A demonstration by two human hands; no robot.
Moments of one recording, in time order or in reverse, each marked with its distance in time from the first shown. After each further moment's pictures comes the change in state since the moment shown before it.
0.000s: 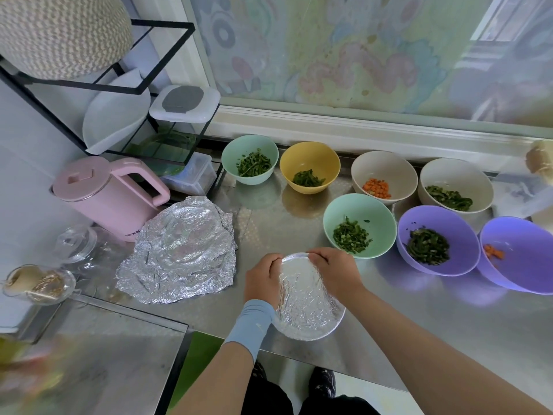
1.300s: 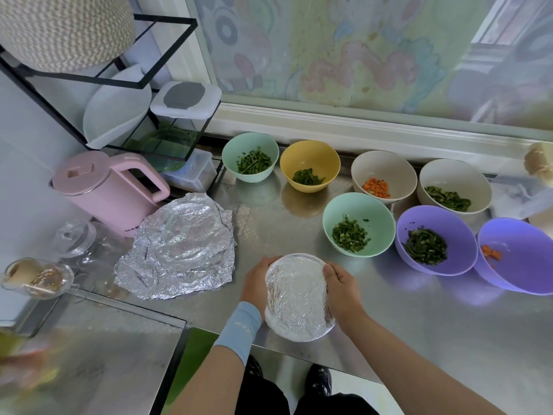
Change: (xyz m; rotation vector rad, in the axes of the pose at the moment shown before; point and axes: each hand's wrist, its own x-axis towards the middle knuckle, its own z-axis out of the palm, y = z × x) left_hand -0.004 0.004 -0.012 -0.557 -0.238 -0.500; right_hand -0.042 0.011 0.018 0.576 0.115 0.299
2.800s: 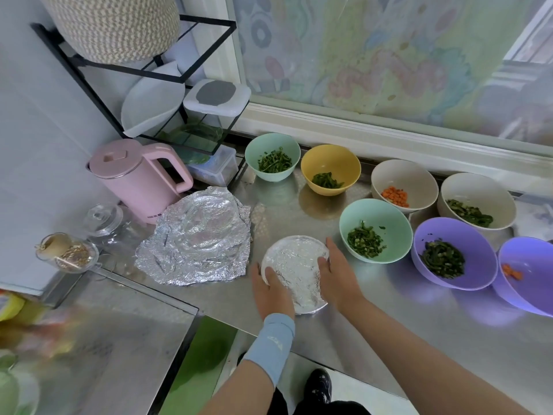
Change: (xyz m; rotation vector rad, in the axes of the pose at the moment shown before) left_hand -0.022 -0.024 0.022 -0.056 0.585 0.171; right_hand 0.009 -0.030 0.021 -0.479 -0.208 -0.258
